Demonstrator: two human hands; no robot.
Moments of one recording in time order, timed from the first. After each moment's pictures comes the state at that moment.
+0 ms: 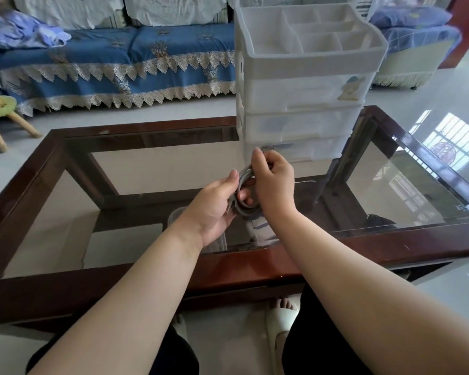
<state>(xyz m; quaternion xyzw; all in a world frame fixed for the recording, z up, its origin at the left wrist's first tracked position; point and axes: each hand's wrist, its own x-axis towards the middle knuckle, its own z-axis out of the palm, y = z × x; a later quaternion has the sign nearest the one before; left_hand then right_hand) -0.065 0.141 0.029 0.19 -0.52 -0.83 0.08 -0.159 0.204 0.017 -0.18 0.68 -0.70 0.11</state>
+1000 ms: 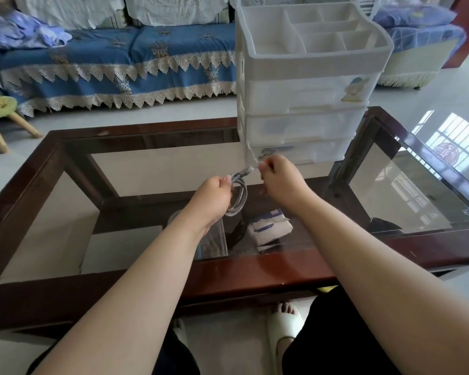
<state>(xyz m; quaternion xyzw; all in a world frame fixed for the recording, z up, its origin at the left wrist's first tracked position) -0.094 0.108 -0.001 0.33 -0.78 -0.51 0.12 -0.212 0.207 0.006 -0.29 0.85 -0.42 0.14</state>
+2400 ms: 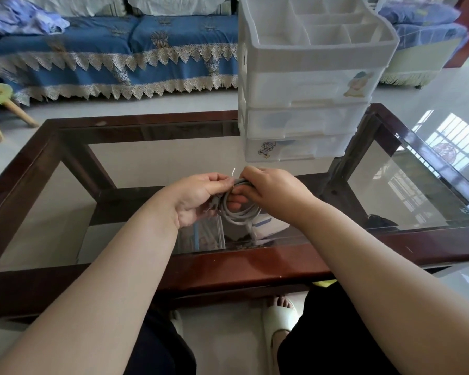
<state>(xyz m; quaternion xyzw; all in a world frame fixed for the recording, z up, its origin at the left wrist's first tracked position) -0.068 0.095 0.027 0.26 -0.60 -0.75 -0.01 -0.187 0.224 0.016 -0.58 0.79 -0.19 -0.03</state>
